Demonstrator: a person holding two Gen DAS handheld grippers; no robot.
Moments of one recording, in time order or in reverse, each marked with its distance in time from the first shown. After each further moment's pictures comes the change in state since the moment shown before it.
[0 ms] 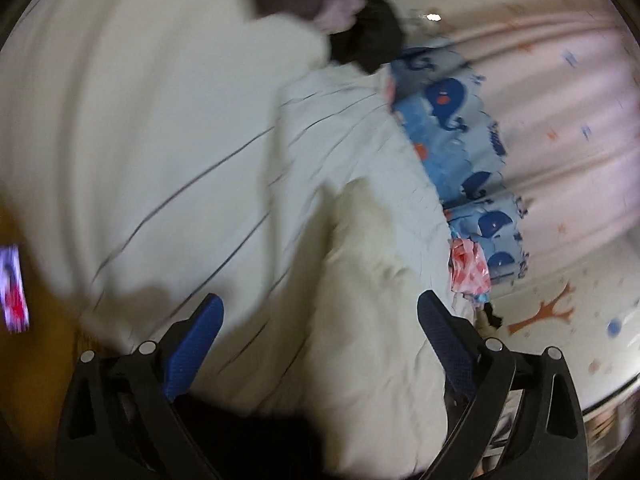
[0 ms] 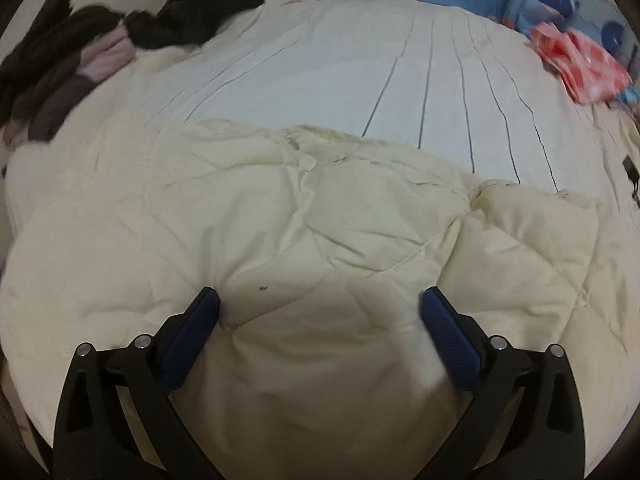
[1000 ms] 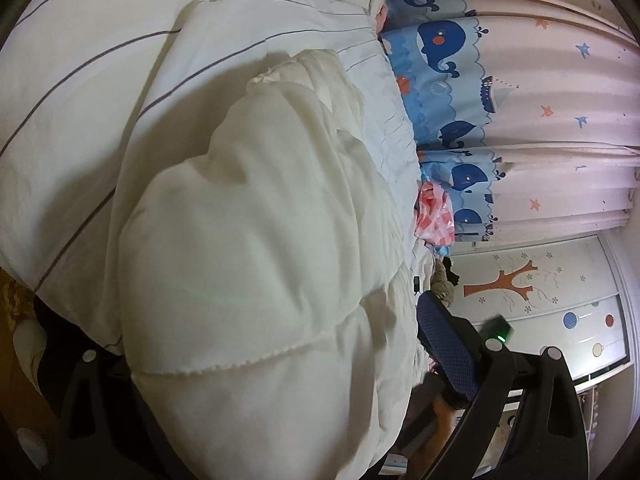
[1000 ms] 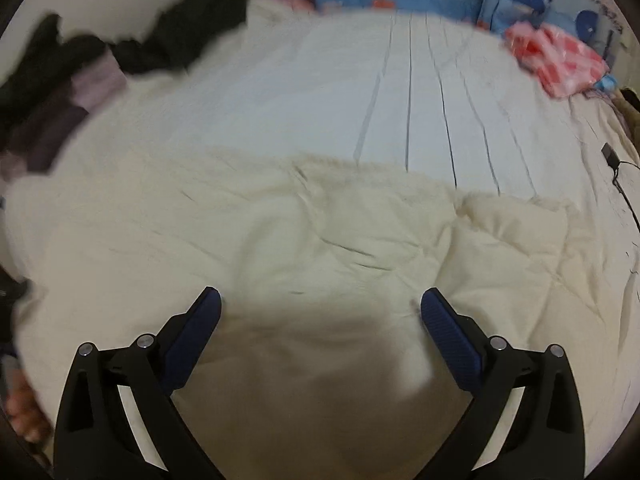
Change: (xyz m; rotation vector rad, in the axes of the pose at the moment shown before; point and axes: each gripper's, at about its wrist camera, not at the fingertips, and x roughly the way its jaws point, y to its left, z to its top) left arm 0.088 -0.035 -0.058 -0.083 0.244 -0.153; right arm -0.036 0.020 0.003 0.066 -0.081 -0.042
